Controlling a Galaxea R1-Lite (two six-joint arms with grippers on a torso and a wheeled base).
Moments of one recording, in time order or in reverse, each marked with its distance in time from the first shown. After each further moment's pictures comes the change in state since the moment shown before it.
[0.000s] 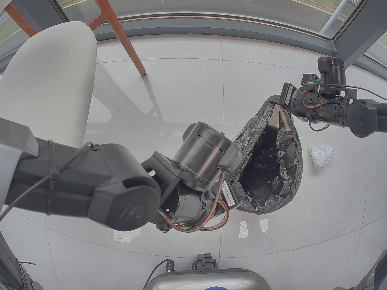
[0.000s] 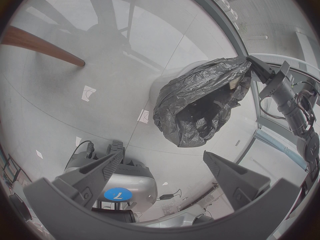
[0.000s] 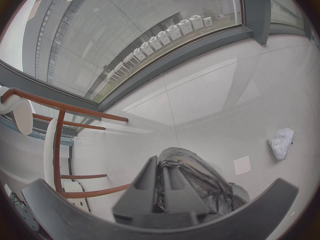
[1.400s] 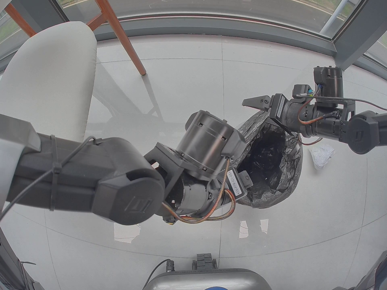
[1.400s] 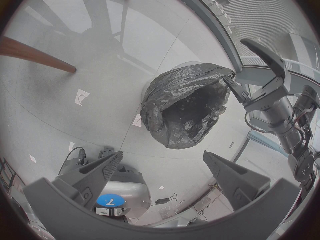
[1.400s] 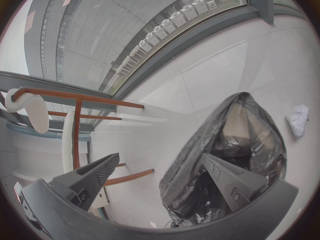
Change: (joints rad) left arm 0.003 0.015 -0.049 -0.043 -0.001 0.027; right arm 0.086 -0.042 0.136 -0.085 0.095 0.091
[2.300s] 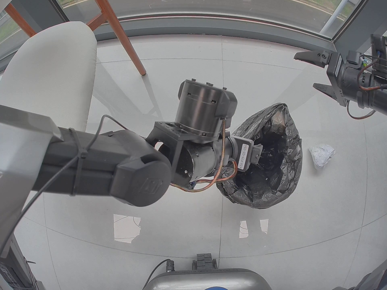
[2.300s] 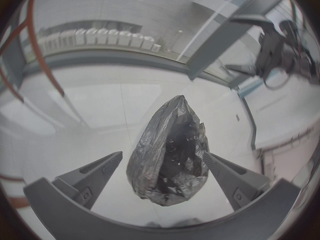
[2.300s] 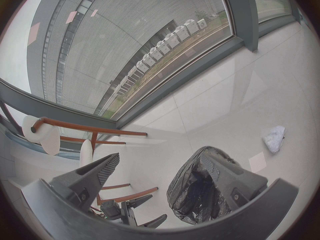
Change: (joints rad) left arm 0.062 0.072 -0.084 -0.363 0.070 0.876; right arm -0.115 -0.303 -0.045 0.189 -0.039 0.041
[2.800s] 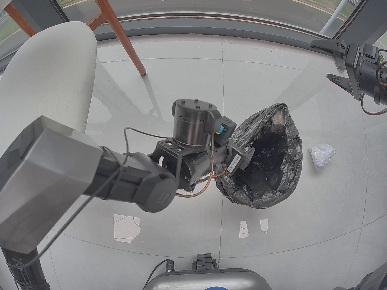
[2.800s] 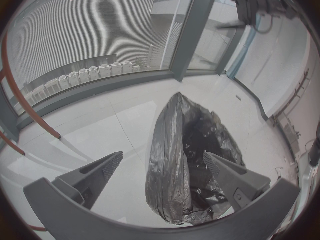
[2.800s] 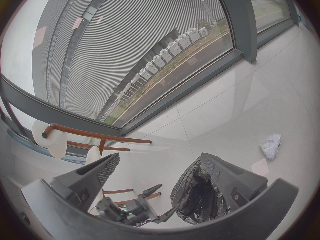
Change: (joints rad) left arm 0.071 0.124 0.070 -0.349 -0.072 0.440; right arm -0.019 -0.099 0.014 0.014 -0.001 0.000
